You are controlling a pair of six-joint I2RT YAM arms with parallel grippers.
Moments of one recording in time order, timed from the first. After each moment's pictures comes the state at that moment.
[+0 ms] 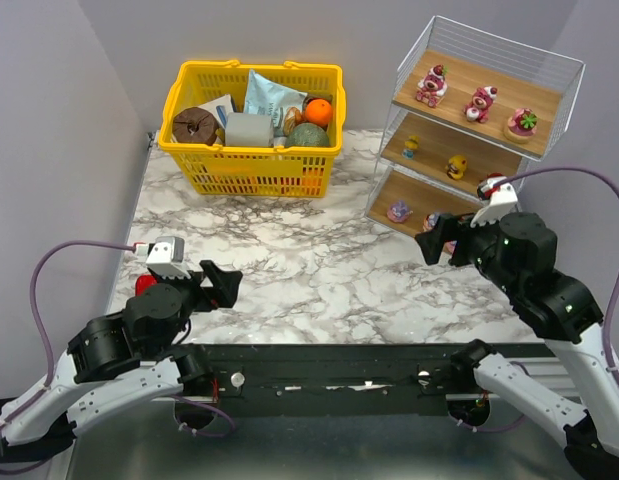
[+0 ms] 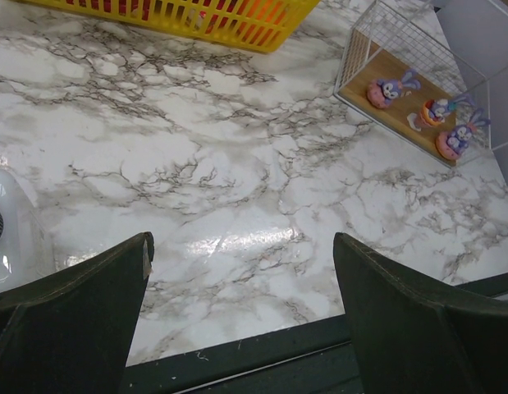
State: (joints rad) left arm -1.07 0.32 0.85 -0.92 -0.68 -0.71; right arm 0.53 0.74 1.19 -0.81 0.17 0.23
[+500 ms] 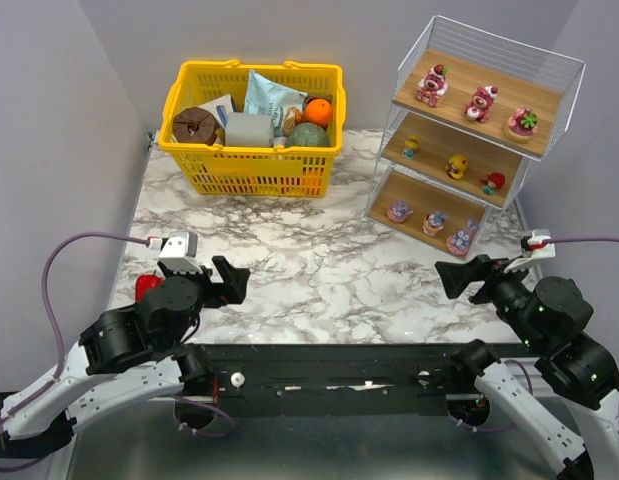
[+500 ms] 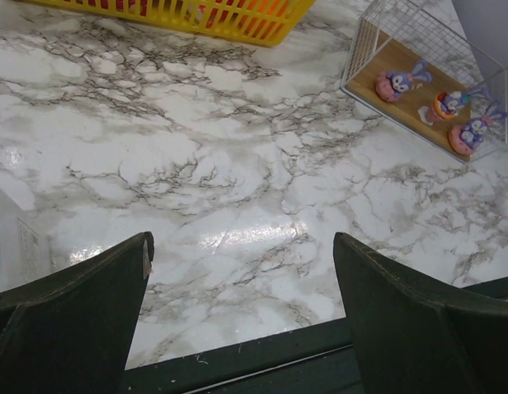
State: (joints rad) left arm -1.07 0.40 0.85 -0.88 -0.68 -0.70; right arm 0.53 0.32 0.91 -0.80 0.20 0.39
